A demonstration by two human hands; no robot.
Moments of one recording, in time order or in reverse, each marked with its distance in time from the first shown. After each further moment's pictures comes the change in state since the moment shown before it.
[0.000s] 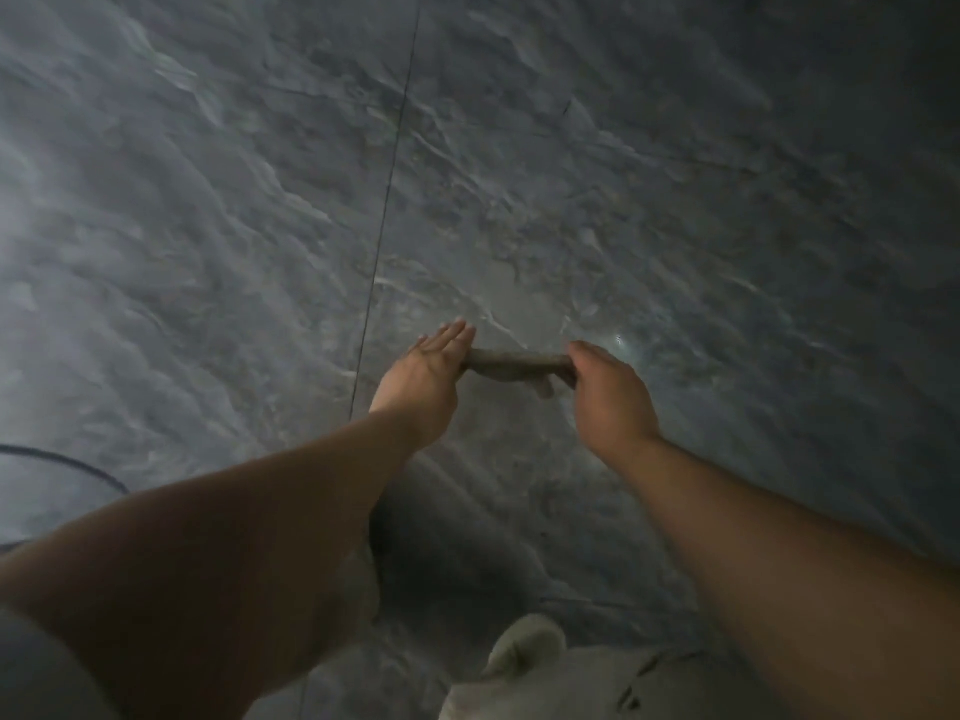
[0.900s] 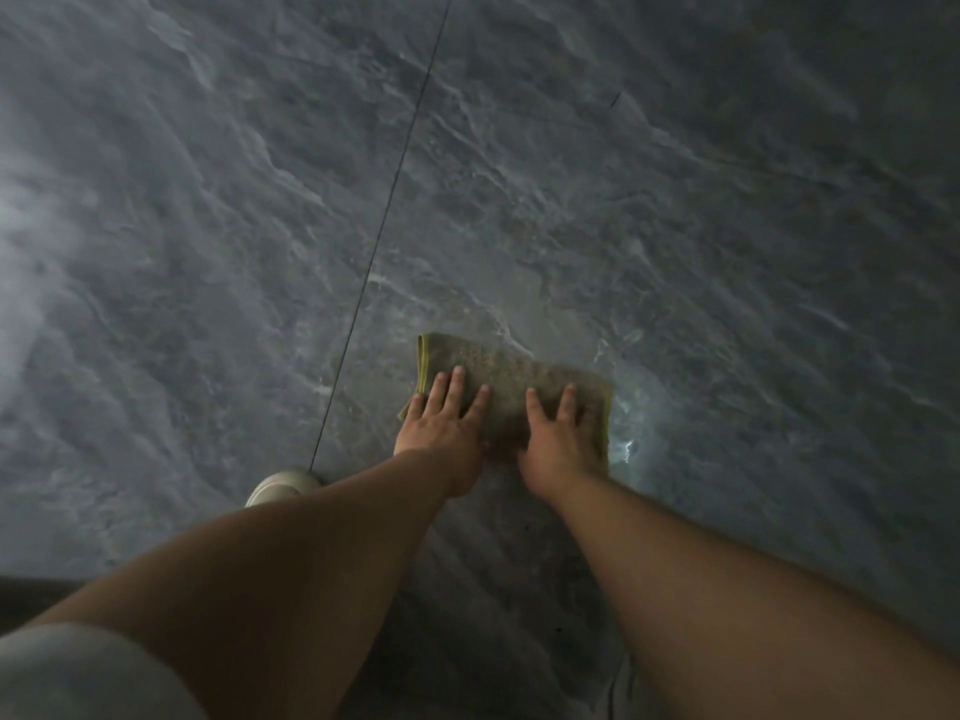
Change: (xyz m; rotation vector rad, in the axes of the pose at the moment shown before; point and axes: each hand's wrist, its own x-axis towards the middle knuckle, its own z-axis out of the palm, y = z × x) left_hand 0.060 -0.061 0.153 0.323 -0.252 -0.185; right_hand 0.065 0.017 0.159 -0.218 -0.370 0.183
